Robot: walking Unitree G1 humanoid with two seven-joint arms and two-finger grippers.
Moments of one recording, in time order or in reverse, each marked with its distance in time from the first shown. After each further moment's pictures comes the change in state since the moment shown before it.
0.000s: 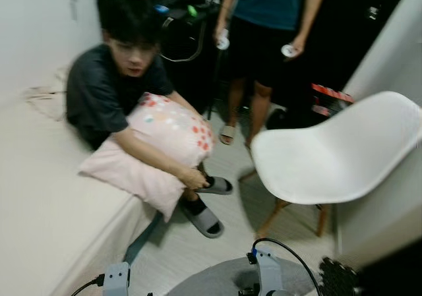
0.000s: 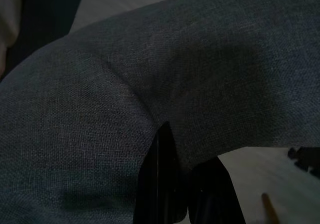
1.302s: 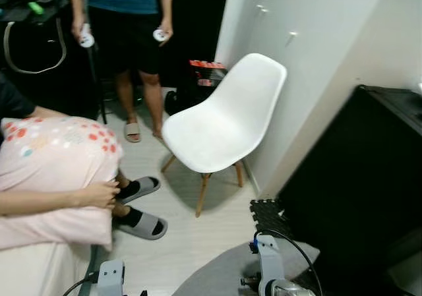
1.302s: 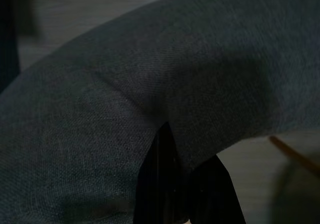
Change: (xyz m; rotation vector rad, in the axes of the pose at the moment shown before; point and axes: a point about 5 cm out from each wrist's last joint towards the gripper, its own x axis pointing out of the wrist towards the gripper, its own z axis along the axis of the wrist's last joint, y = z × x) left arm 0.004 -0.004 0.011 0.012 -0.025 -0.022; right arm -0.004 -0.016 0.012 -0.010 -0.027 -0.132
